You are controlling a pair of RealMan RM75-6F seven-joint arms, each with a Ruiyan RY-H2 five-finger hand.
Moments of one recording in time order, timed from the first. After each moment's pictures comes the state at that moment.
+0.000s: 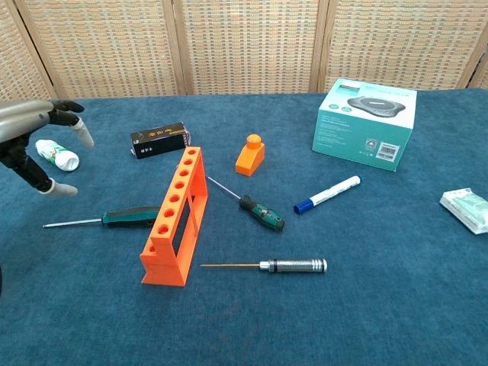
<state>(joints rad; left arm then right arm) -0.52 -1.46 -0.24 -1.82 0.88 1.23 0.75 0.02 -1.05 0.03 -1.70 -1.59 1.55 -0.02</state>
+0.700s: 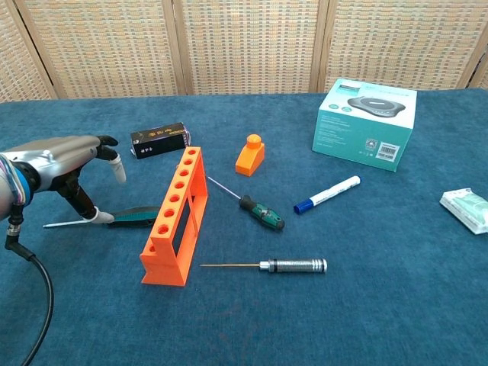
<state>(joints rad) -0.63 -1.64 -0.23 -1.70 0.71 1.24 0.83 0.02 -1.04 0.03 -1.70 -1.59 1.55 0.01</state>
